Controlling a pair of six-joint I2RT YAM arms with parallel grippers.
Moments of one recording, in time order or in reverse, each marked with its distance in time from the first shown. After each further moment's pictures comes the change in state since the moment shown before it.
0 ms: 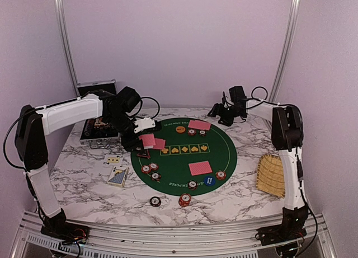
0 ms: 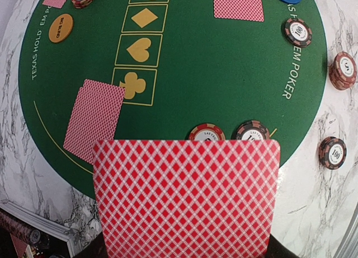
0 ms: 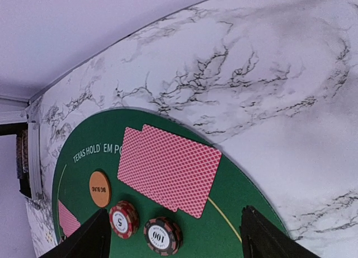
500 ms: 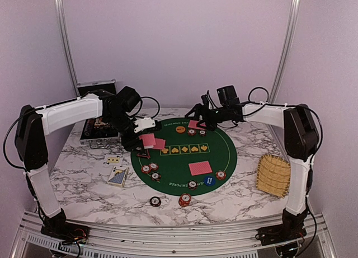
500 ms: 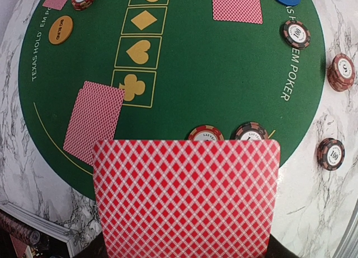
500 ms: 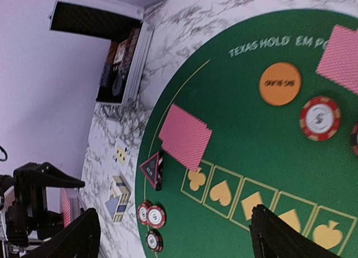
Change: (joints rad) left arm 0.000 0.000 0.002 0.000 0.006 -0.002; right arm 0.208 -0.346 -0.408 0.225 -0.212 0.040
